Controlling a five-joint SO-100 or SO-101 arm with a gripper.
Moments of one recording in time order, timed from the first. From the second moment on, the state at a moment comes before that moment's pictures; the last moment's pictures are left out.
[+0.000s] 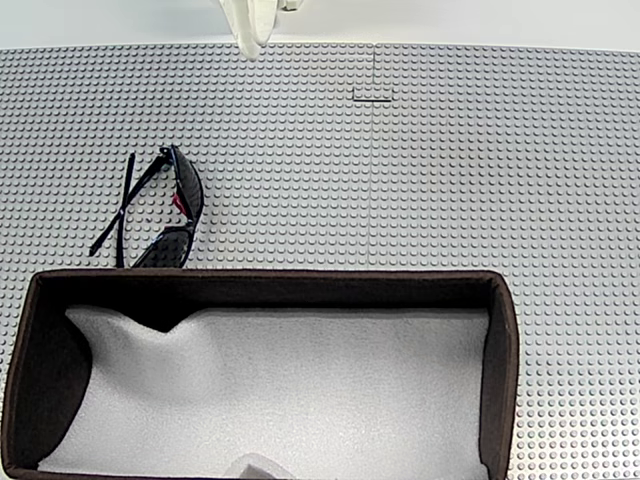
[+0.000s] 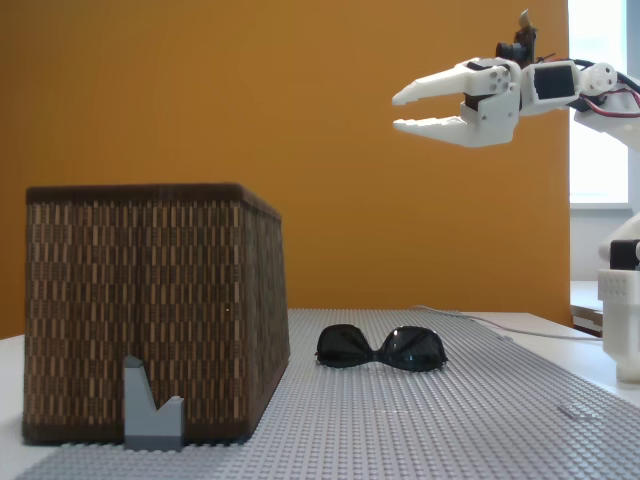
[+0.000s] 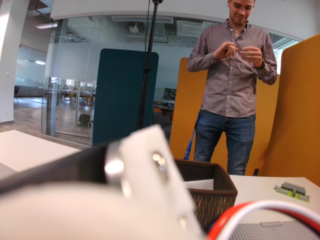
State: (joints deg) arm -12.9 145.1 122.9 28.9 -10.8
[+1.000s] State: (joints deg) arm 8.4 106.2 102.1 28.9 30.2
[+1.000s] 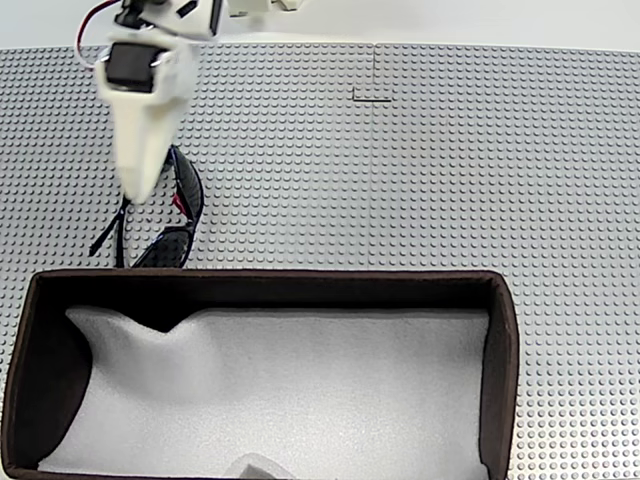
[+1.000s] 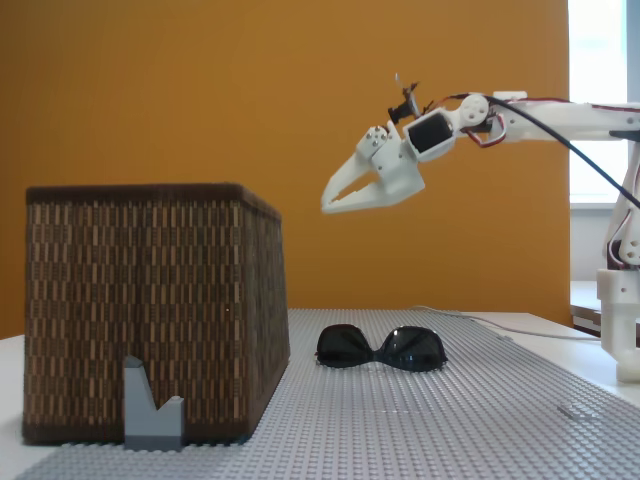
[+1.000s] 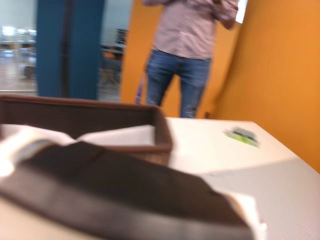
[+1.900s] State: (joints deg) arm 11.9 90.9 111.7 33.9 60.3
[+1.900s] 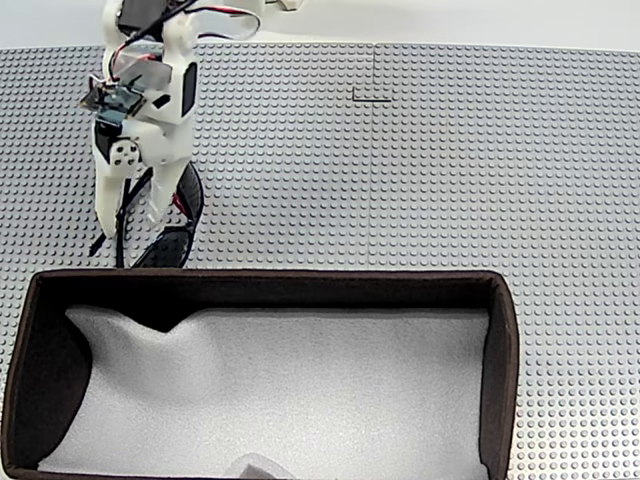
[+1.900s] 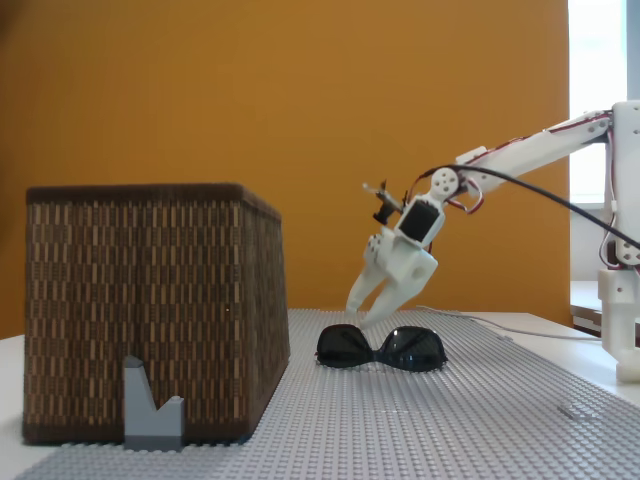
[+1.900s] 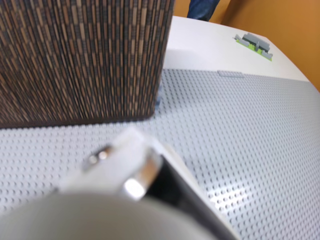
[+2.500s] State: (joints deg) arm 7.9 93.3 113.9 38.7 66.2
